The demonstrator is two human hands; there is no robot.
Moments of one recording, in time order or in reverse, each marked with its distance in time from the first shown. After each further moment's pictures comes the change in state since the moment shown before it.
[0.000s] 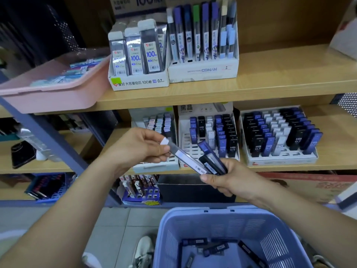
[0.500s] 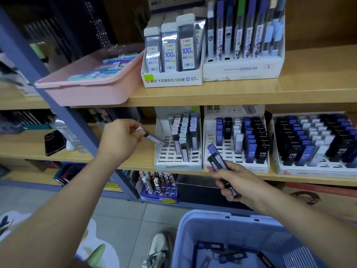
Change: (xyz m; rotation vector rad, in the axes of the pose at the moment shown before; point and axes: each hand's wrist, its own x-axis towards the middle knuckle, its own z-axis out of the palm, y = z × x) left_hand 0.015 -0.045 -0.086 0.660 0.633 0.215; right_hand 0.045 0.004 0.036 0.211 0.034 0.176
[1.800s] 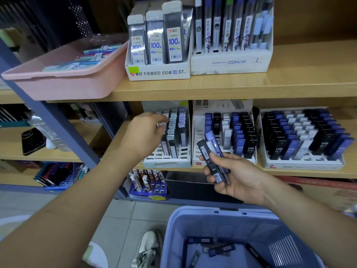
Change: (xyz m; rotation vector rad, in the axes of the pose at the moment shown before) left_hand 0.007 0.044 0.052 0.129 -0.088 0.351; right_hand -0.009 -0.011 -0.017 0.344 -0.162 0.039
